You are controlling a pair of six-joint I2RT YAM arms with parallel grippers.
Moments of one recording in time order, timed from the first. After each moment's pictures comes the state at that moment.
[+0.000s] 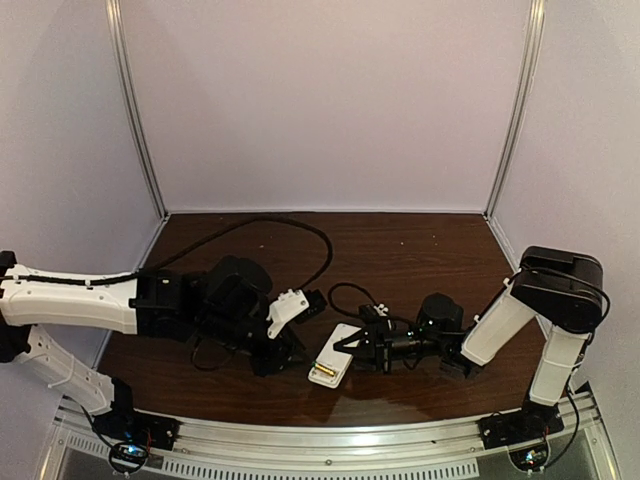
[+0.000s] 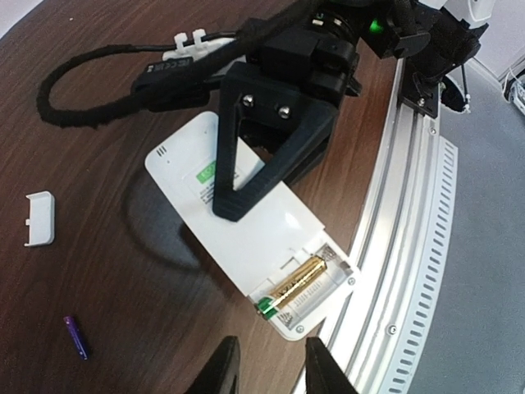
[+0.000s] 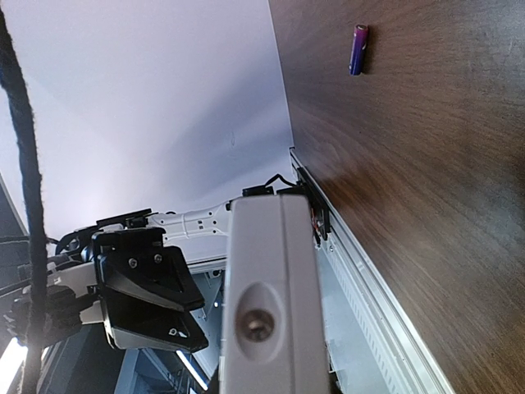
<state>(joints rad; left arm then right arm) -1.23 1.33 0.98 -0.44 0.09 -0.16 0.92 1.82 0.44 1.30 -0.67 1.70</state>
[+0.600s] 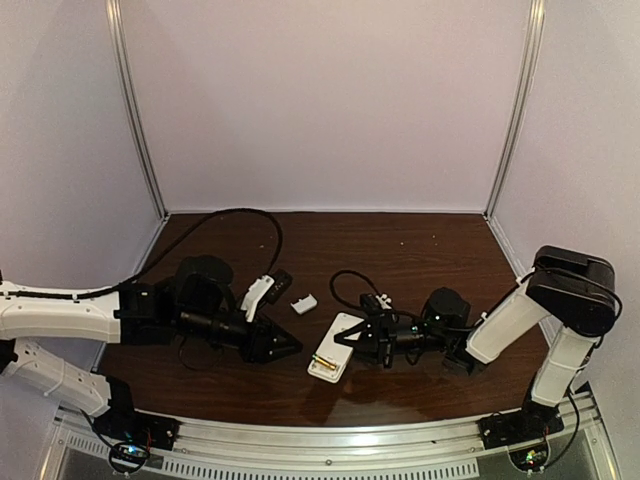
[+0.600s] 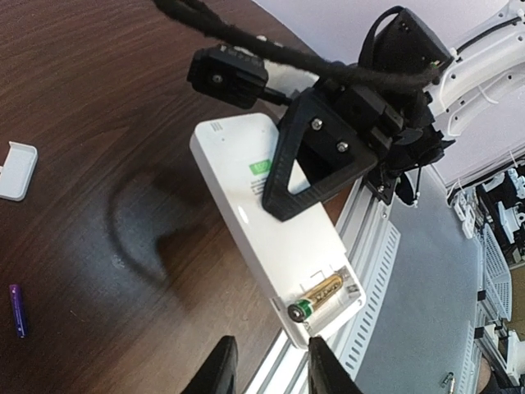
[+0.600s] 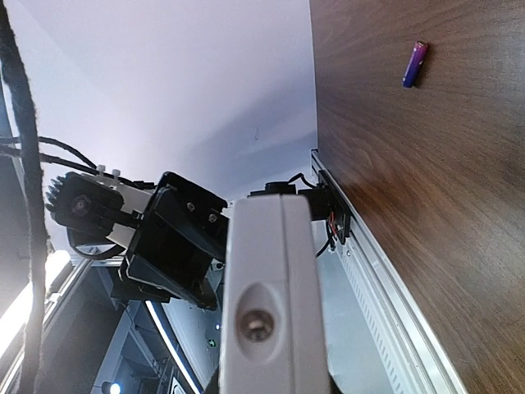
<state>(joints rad) -1.10 1.17 0.73 -0.13 0.27 -0.49 0.92 1.76 0.44 1.30 -0.66 1.65</state>
